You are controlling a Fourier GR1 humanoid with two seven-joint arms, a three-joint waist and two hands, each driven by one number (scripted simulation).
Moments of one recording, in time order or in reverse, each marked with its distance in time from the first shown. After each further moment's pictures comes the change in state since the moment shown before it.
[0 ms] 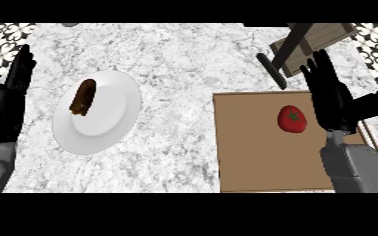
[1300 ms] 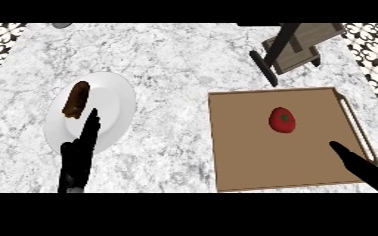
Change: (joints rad) left arm 0.233 -0.320 -0.156 0.107 0.061 0.040 0.024; right arm 0.542 -0.103 0.010 -0.539 0.733 -0.631 0.445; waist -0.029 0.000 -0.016
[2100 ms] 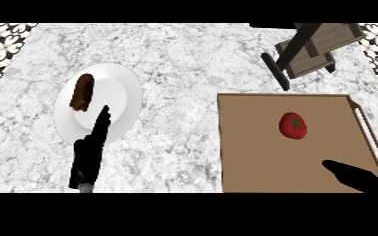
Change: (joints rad) left arm -0.035 -0.031 -0.034 0.014 -0.028 -0.007 0.004; right arm -0.087 -0.107 0.153 -0.162 0.545 0.475 0.697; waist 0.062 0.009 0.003
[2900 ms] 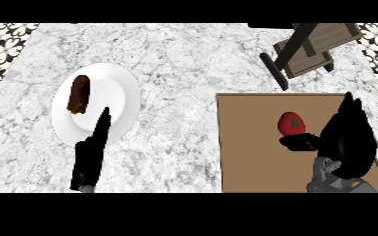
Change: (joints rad) left arm 0.011 -0.015 0.005 0.007 -0.007 -0.003 -0.011; right arm -0.316 0.321 0.026 0.244 0.254 0.329 0.077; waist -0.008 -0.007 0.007
